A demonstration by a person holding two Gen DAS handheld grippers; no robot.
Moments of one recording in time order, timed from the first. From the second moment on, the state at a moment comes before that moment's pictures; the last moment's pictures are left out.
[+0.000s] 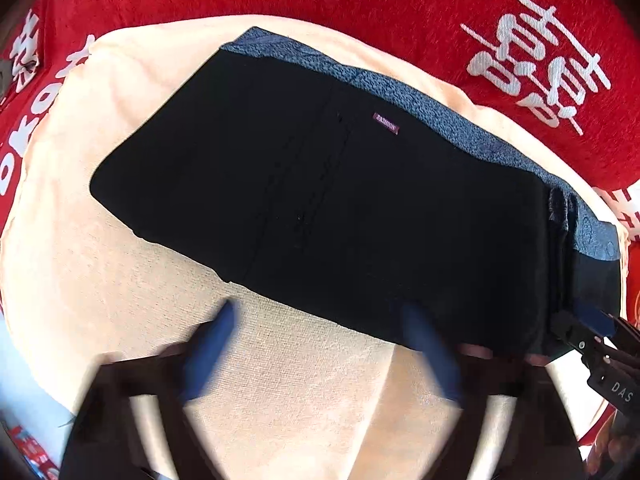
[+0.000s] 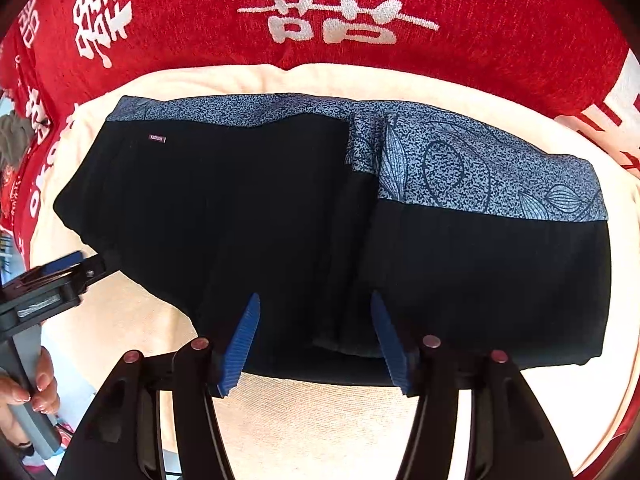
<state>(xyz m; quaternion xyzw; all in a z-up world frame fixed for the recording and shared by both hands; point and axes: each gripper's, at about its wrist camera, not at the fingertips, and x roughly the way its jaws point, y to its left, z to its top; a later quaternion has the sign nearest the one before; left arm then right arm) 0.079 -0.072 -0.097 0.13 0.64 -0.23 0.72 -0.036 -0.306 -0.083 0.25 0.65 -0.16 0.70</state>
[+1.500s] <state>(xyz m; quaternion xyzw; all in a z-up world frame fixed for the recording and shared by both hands) 0.136 0.011 -0.113 -0.27 0.64 -0.24 0.68 -0.043 -0.298 -0.086 0.25 0.63 -0.12 0.72</state>
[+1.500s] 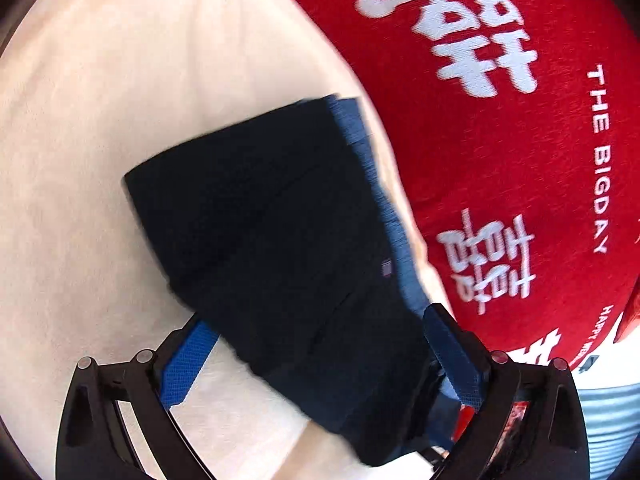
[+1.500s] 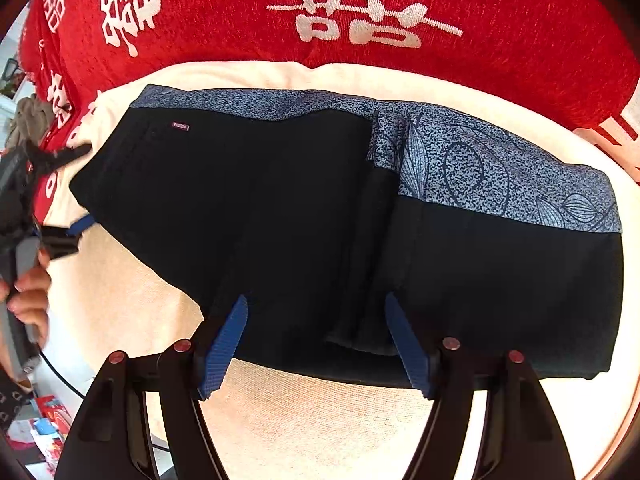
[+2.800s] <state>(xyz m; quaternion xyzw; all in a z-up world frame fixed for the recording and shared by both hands) 0.060 -0.102 -0.043 0.21 0.44 -0.29 0.82 0.261 -0.189 -0.085 0.20 0.80 0.15 0.55</state>
